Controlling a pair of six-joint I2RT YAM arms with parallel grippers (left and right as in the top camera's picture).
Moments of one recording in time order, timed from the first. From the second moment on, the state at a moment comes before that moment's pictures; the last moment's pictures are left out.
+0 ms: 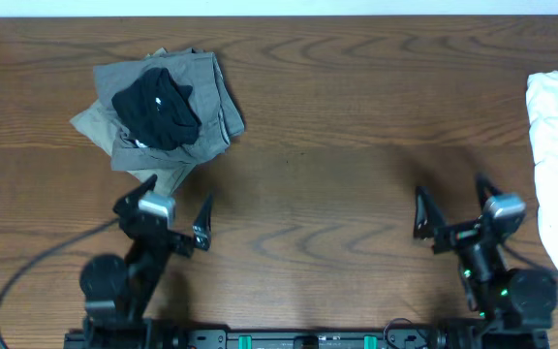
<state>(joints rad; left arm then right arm) 0.01 0.29 0.35 -0.20 0.36 0.03 -0.02 0.22 0.33 -0.11 -0.26 0.16</state>
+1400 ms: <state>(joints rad) 0.01 1.24 1.21 -0.89 0.36 0.01 -0.40 1.99 1.69 -0.61 0.00 0.19</state>
